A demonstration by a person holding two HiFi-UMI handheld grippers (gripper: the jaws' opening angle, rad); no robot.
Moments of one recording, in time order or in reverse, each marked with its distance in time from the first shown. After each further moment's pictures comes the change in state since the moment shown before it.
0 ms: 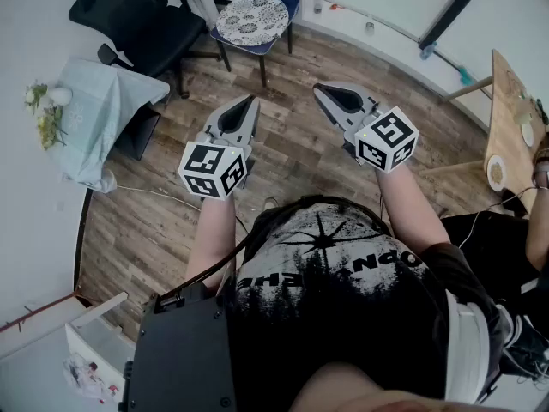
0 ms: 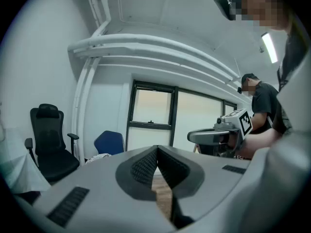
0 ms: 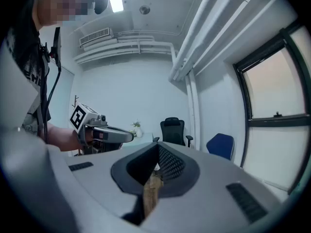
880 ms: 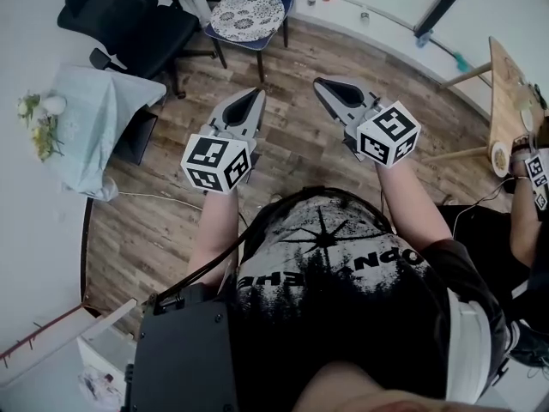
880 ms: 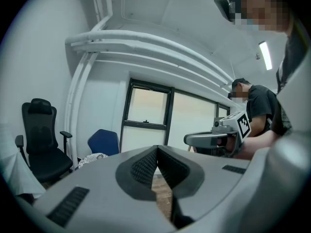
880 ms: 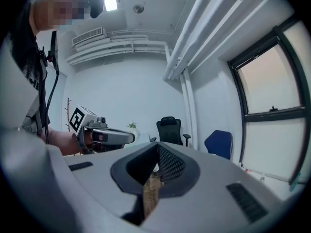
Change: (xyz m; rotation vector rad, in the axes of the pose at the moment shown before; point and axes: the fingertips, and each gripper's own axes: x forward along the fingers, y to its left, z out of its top) left arm 0.007 0.025 -0.005 -0.014 0.002 -0.090; right arm 0.030 0.003 -0.009 0.053 -0.004 -0.059
